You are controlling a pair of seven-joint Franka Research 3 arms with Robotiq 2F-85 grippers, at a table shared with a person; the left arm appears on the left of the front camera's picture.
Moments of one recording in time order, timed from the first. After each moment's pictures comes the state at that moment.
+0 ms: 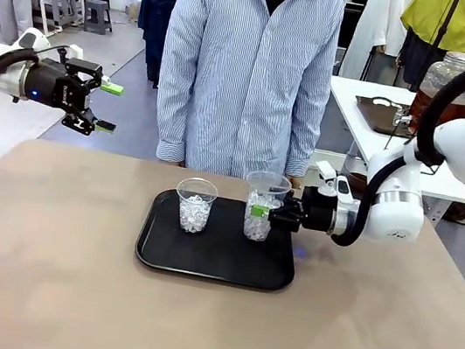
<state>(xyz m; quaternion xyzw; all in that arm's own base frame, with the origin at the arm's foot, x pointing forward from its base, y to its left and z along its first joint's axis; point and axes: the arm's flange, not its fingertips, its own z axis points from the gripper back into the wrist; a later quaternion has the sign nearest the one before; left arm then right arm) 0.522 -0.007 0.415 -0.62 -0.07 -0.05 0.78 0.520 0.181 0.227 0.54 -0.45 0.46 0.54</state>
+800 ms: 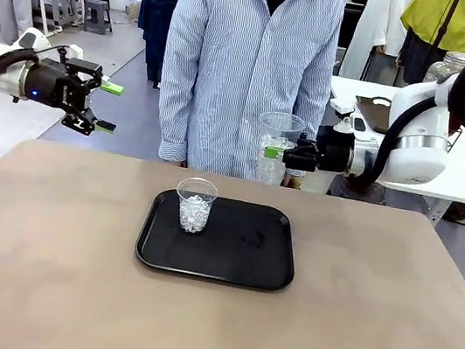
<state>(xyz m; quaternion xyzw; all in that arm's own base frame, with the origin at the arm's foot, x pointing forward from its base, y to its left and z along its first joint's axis) 0.522 -0.007 0.415 -0.62 -0.07 -0.05 0.78 0.568 0.180 0.348 0.53 -0.45 0.49 0.53</state>
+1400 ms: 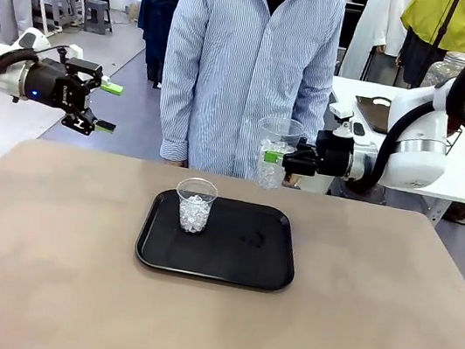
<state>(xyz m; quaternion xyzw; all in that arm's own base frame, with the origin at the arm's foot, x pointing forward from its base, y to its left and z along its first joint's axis) 0.522 -0.007 0.415 -0.62 -0.07 -0.05 0.78 0.566 0.178 0.340 0.53 -0.44 0.49 0.54</state>
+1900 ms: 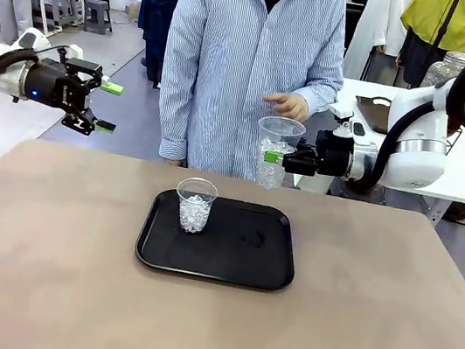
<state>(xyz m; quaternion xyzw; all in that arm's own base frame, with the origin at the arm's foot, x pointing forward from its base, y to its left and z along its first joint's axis) 0.522 -0.007 0.415 -0.62 -0.07 -0.05 0.78 0.566 0.178 0.340 0.53 -0.44 0.49 0.54</state>
